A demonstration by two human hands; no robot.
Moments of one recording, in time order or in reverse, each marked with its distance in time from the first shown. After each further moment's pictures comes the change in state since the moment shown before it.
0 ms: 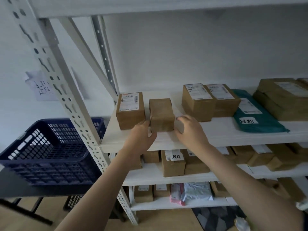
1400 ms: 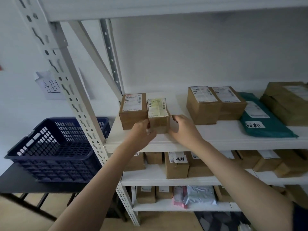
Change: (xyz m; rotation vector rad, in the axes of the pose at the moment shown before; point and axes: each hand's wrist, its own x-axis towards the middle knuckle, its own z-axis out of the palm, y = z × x) left_hand 0.015 -0.016 -0.006 -0.090 -0.076 -0.046; right_hand 0.023 -0.010 0.013 0.129 -0.133 0.026
